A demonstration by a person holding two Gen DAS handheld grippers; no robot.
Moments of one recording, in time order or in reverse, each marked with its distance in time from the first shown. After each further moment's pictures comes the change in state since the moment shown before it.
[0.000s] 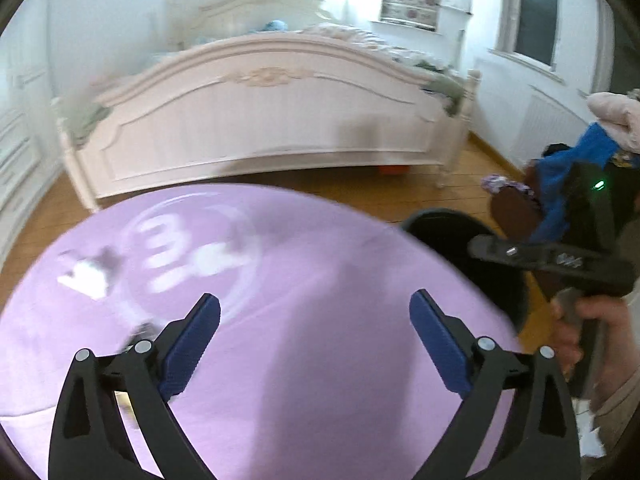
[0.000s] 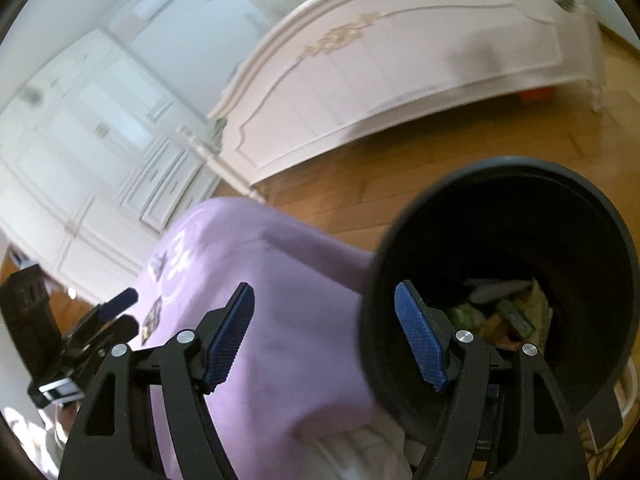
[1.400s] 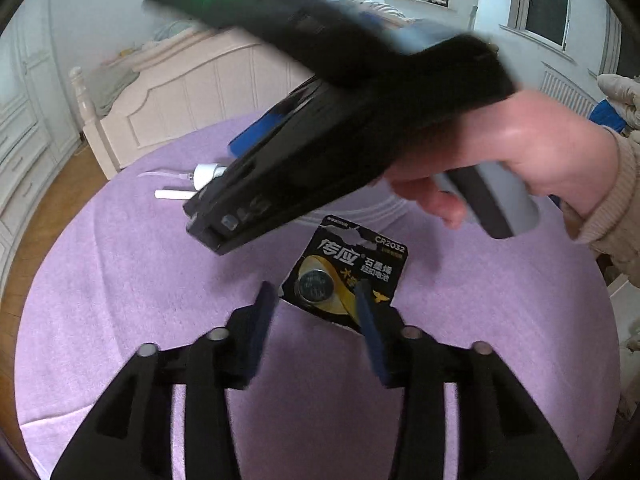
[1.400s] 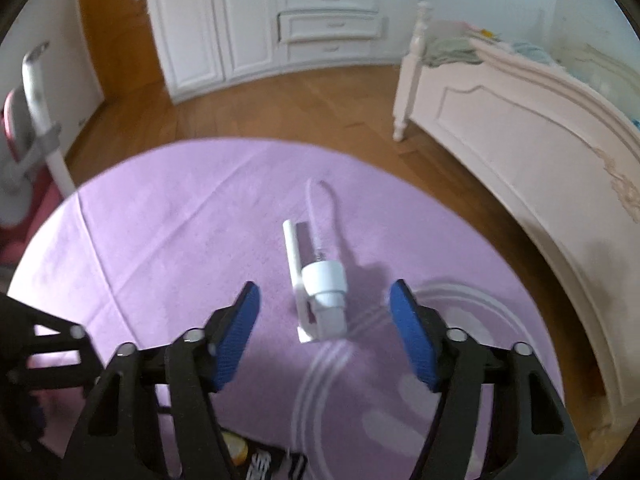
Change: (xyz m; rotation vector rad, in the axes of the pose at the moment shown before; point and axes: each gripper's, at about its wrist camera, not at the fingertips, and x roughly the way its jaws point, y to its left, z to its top) left arm -0.015 0.109 -0.063 0.033 0.102 0.006; right arm 0.260 0.325 -0.006 -1.006 0.371 0.029
